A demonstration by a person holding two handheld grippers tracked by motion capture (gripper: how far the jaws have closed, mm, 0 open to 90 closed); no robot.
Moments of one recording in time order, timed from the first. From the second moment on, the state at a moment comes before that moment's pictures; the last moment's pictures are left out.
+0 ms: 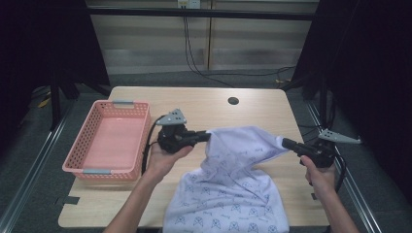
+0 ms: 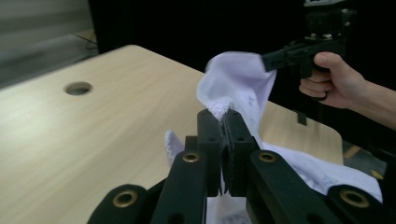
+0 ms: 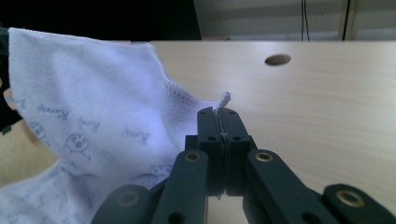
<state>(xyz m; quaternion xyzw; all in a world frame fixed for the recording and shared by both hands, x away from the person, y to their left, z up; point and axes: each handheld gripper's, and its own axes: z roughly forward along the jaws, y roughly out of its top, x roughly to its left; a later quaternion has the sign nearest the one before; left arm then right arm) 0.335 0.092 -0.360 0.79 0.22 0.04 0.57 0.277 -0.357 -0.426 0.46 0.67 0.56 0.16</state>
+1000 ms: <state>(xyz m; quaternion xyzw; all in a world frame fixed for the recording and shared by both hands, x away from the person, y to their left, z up) 0.453 0.140 -0.342 0.75 0.36 0.12 0.54 0.418 -0.334 -0.346 0.47 0.68 0.53 0.22</state>
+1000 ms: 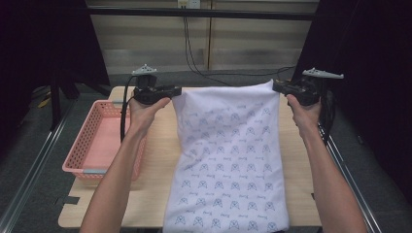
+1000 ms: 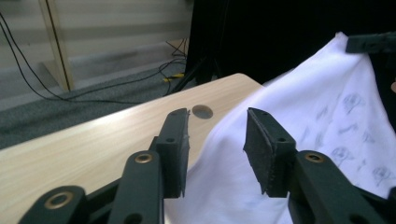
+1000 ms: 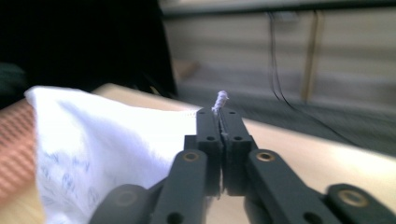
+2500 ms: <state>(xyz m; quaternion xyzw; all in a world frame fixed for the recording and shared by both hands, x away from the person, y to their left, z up) 0.288 0.129 -0.499 0.88 0.27 -0.01 0.39 0.249 -0.287 -0.499 0.39 0.84 0.37 0.10</state>
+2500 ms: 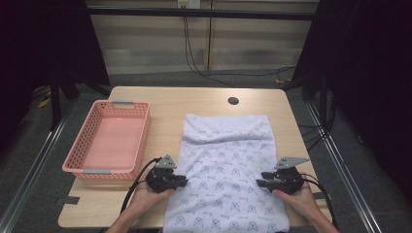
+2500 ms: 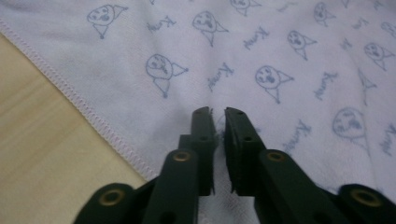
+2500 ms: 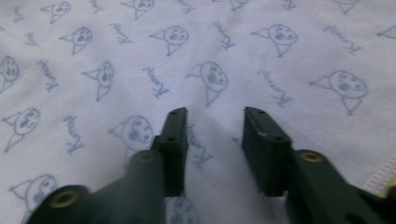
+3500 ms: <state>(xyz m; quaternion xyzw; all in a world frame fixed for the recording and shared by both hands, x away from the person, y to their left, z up) 0.202 0.131 -0.489 0.91 0.20 -0.10 0.34 0.196 -0.291 -0.489 0.32 0.89 0.33 -0.03</state>
